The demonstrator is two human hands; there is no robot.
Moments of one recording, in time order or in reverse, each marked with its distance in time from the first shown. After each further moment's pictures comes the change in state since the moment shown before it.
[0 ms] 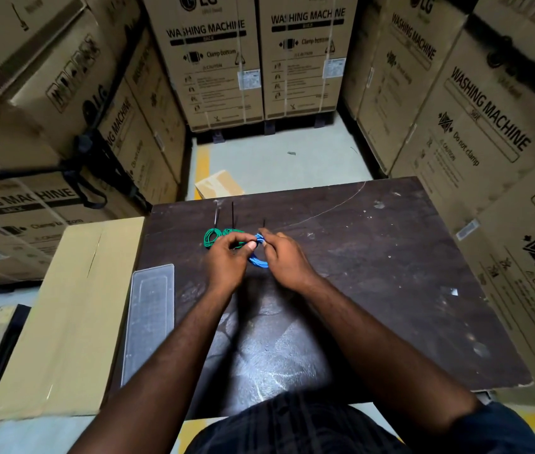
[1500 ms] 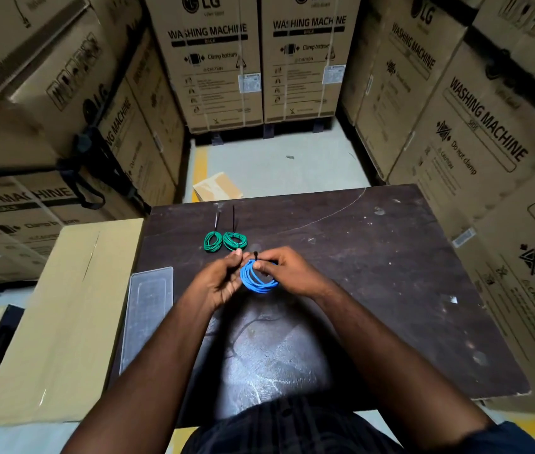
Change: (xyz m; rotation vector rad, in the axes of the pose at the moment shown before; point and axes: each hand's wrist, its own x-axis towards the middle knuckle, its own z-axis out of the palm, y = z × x) left_hand 0.015 -0.023 -0.014 -0.928 -0.223 -0.809; right_hand -0.005 -0.003 -0.001 0.589 -0.337 -0.016
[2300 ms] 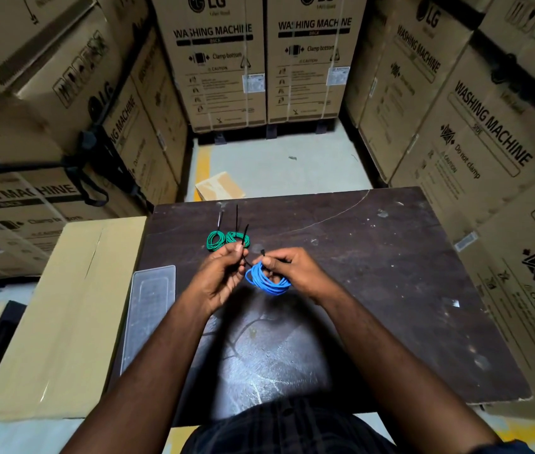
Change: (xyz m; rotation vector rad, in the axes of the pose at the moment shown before) left_hand -0.025 0.006 0.000 0.083 -0.098 0.212; right_hand -0.014 -0.011 -0.001 0.258 0.093 0.090
